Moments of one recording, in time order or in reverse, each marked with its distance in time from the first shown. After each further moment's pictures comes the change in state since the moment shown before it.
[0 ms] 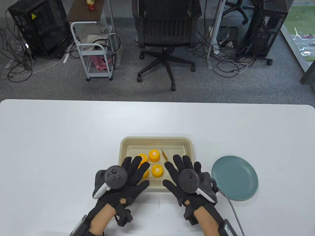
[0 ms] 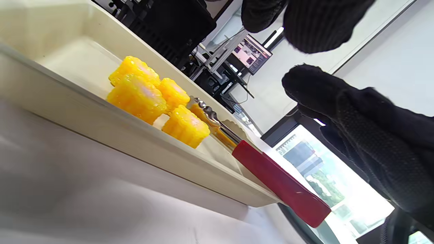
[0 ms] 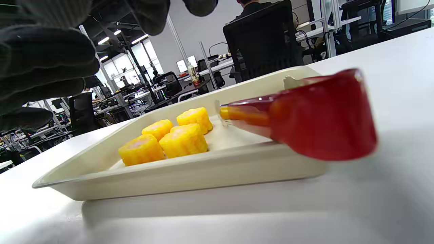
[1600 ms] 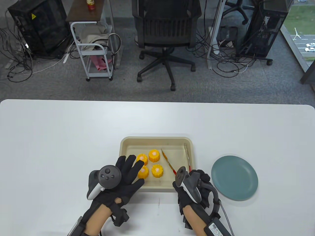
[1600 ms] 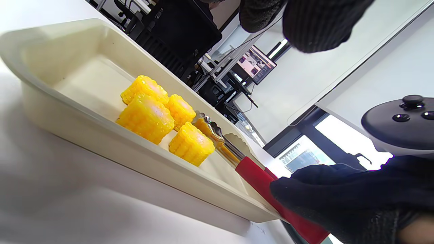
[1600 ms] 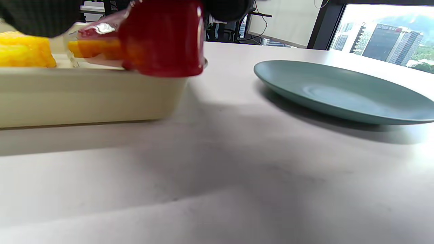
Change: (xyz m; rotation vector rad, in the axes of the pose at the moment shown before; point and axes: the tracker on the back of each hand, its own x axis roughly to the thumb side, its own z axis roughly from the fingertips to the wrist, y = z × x) left_hand -0.007 0.013 0.009 0.036 0.013 0.024; right_hand -0.013 0.035 -0.009 0.093 0.623 0.365
